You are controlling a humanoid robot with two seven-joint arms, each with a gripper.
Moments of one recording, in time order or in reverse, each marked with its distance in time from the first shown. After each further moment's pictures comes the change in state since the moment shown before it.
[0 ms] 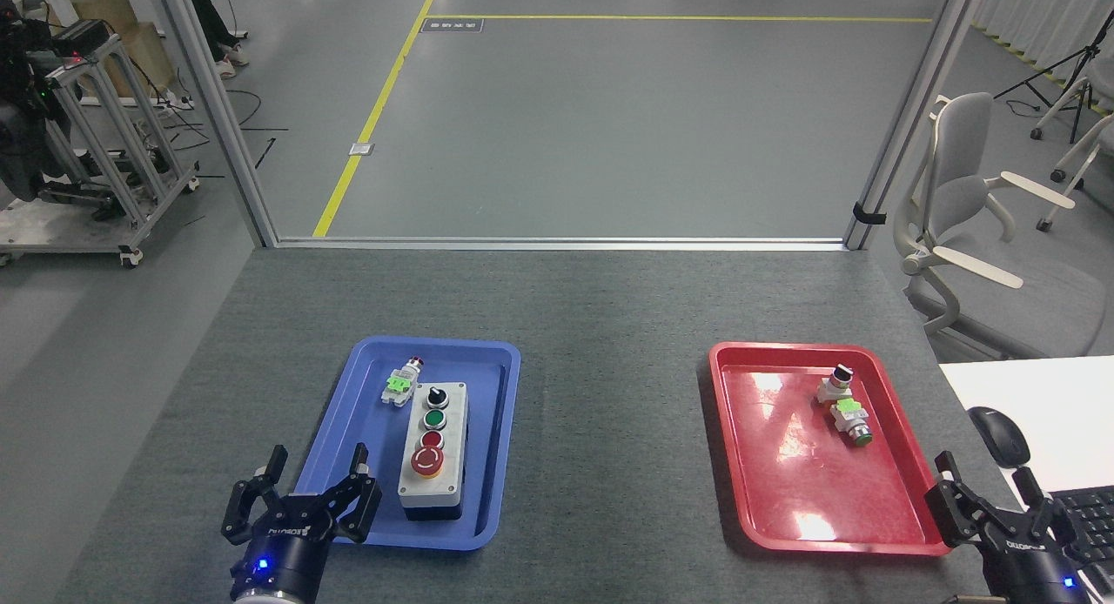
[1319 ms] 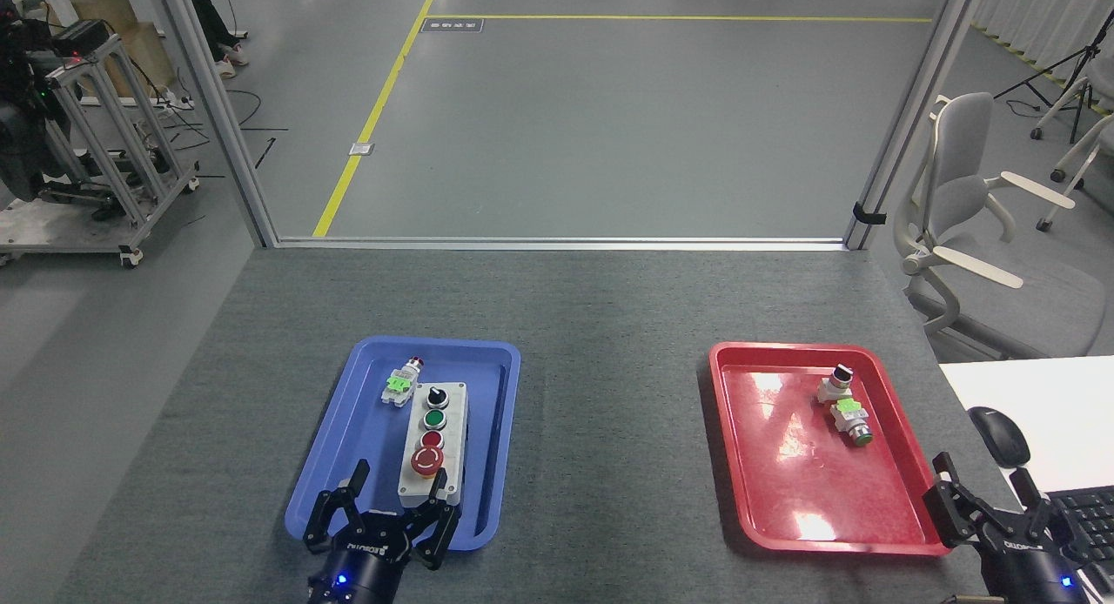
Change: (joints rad) left arm 0.016 -0.072 -0.149 0.030 -0.067 0.012 -0.009; right arm -0.001 0.002 0.000 0.000 0.000 0.000 0.001
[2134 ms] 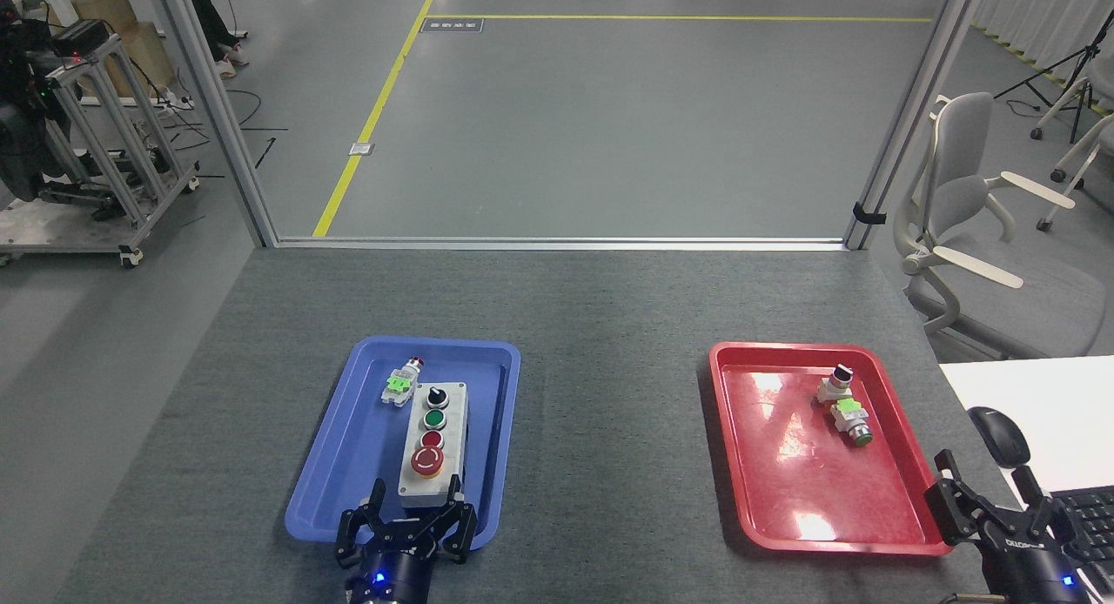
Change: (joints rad) left arm -0.088 -0.077 -0.008 0.219 0.001 0.161 0.055; right arm -0.003 0.000 -0.001 0.000 0.000 0.000 -0.001
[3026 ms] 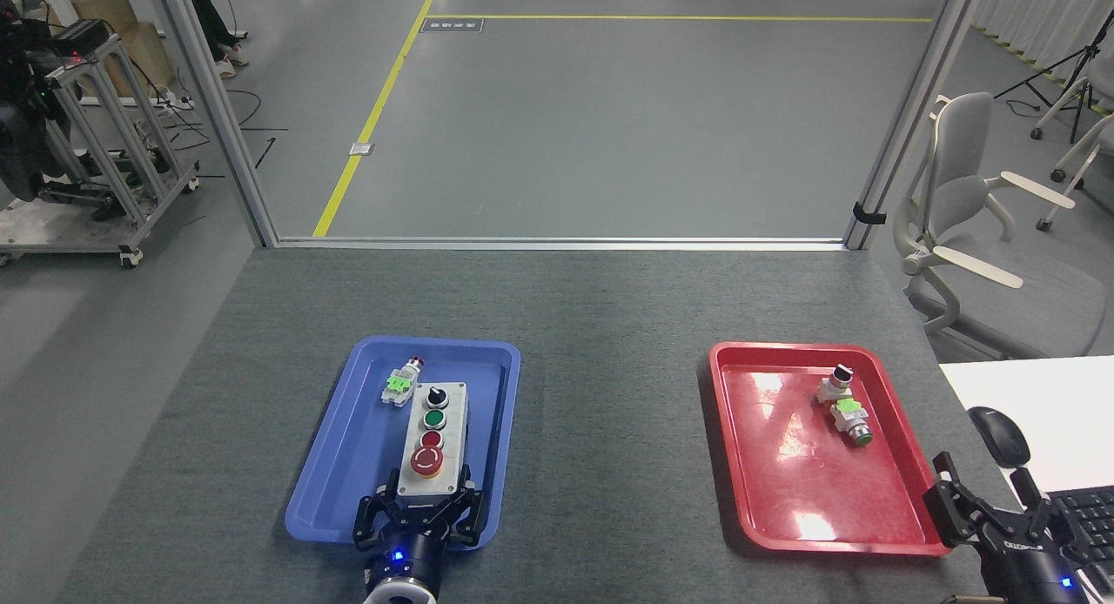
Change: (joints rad) left arm -0.152 -0.013 -0.001 0.269 0.010 0.026 0.103; right arm 0.003 0.001 0.001 0.000 0.000 0.000 -0.003
